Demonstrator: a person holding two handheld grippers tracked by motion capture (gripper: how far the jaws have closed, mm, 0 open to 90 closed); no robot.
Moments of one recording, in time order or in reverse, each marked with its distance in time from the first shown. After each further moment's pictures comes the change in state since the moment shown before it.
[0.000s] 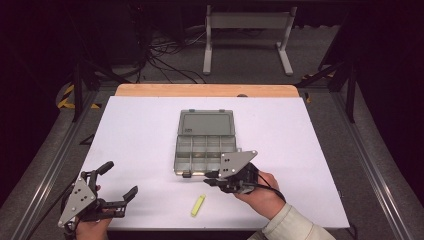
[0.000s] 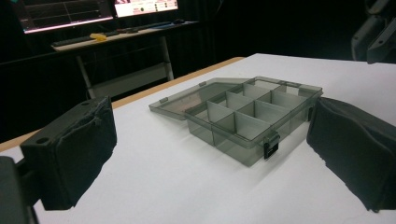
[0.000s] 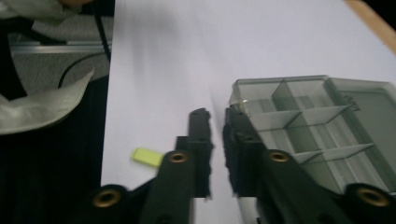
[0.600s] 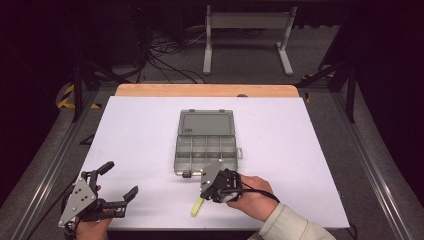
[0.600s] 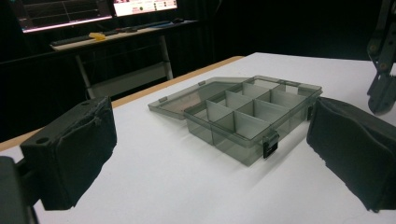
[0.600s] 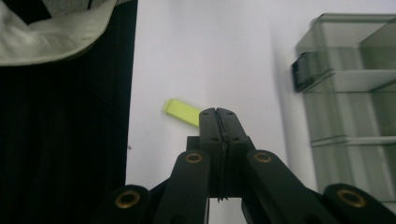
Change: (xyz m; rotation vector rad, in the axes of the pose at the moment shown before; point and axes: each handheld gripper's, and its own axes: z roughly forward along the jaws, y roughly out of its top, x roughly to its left) left arm 0.000 0.000 0.001 0.003 -0.002 0.001; right arm 0.012 0.002 0.046 0.300 0.157 -0.063
